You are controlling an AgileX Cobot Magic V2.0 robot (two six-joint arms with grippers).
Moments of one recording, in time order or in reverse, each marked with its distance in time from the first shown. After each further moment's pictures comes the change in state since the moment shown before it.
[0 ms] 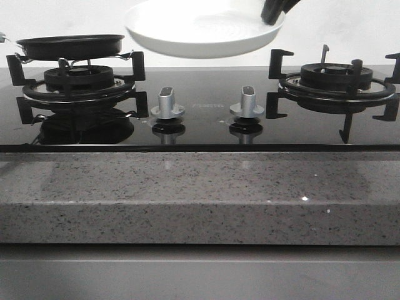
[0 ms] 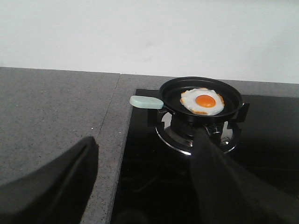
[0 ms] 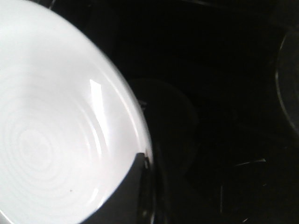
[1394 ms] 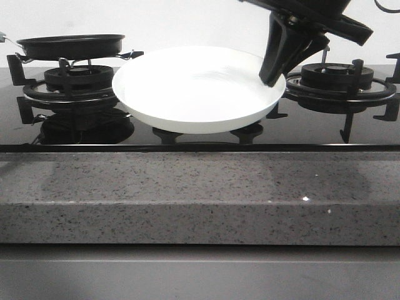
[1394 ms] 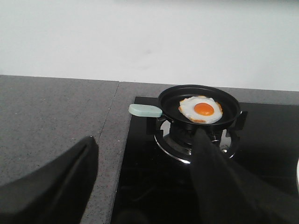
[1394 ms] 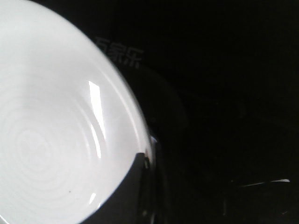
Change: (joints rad) left arm 0.000 0.000 0.000 0.000 -0.033 0.000; right arm 0.045 -0.120 0.414 0.018 -0.276 -0.029
